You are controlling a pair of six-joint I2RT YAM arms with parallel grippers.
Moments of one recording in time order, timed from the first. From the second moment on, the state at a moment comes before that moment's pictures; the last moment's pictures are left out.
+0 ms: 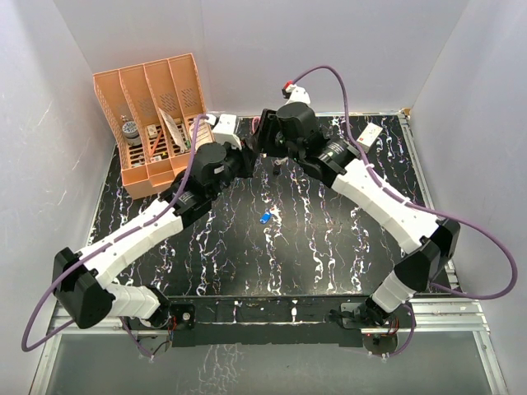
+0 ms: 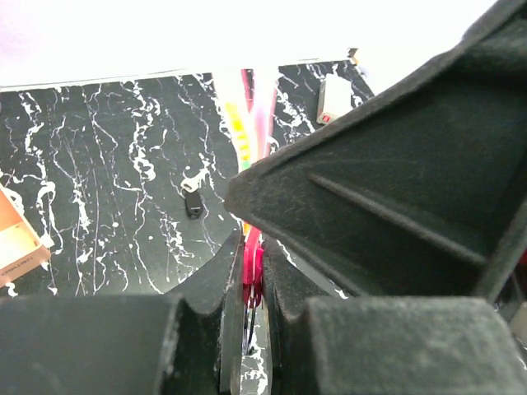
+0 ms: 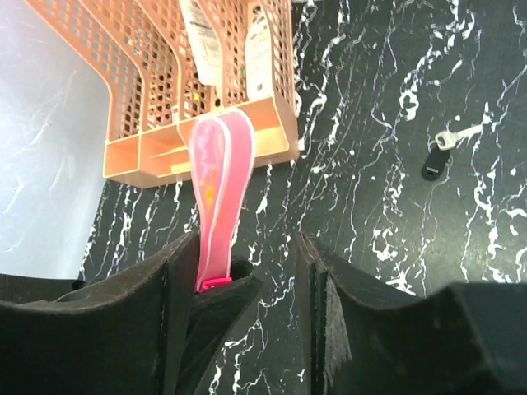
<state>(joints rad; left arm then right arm) -0.74 1.31 1.13 0.00 -0.24 -0.33 0.74 1.61 1.74 -0.55 0.23 0.62</state>
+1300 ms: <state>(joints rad) -0.75 1.22 1.01 0.14 -0.17 -0.23 0.66 1.60 1.72 -0.47 -0.03 0.61</state>
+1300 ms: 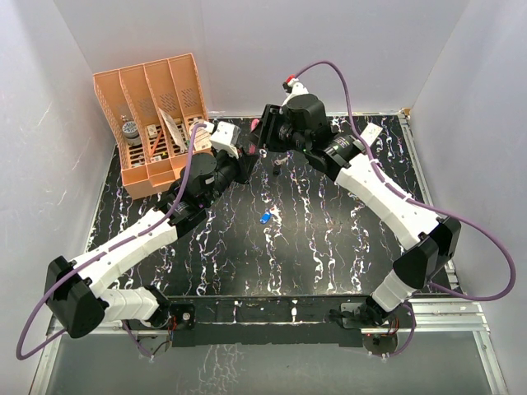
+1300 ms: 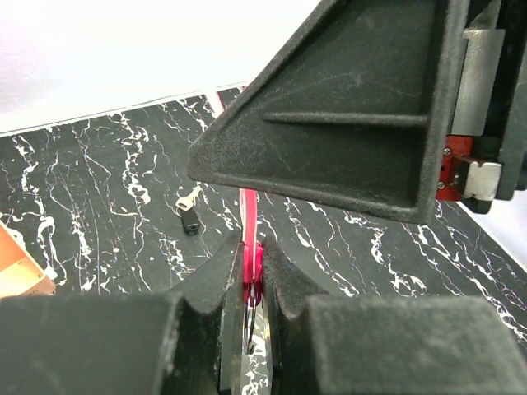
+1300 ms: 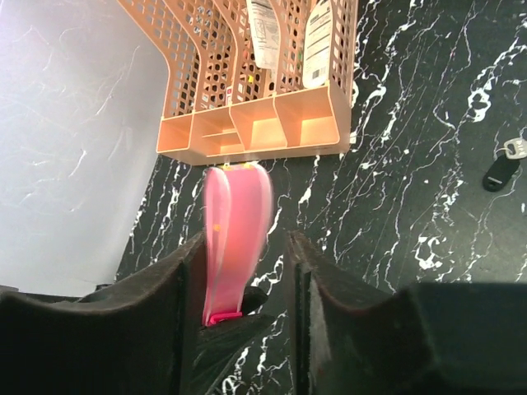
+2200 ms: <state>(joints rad) -0.75 1.25 1.04 0.14 -0.16 -0.23 0.67 1.60 1.72 -0.47 0.00 0.63</state>
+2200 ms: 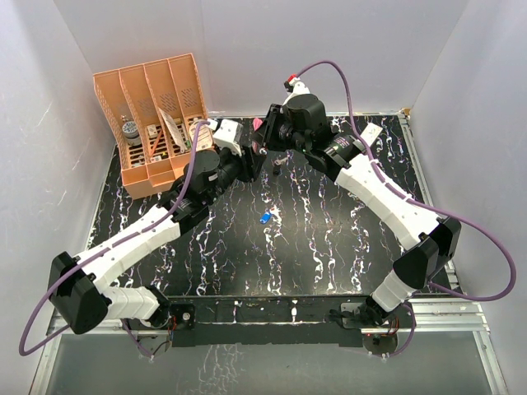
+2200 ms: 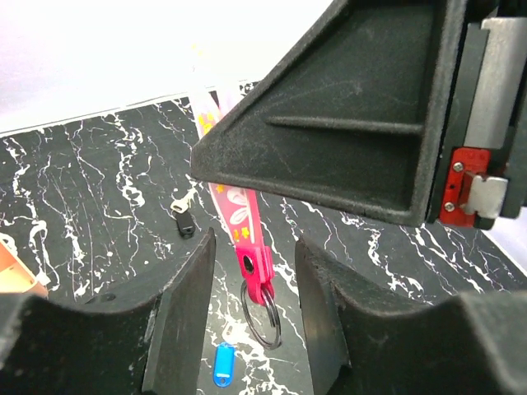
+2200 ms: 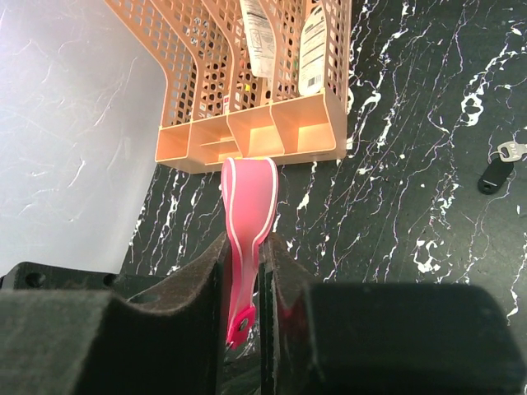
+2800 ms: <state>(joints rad) -0.75 1.28 1.08 0.12 -0.16 -0.24 0.67 1.60 1.72 -0.47 0.03 0.63</state>
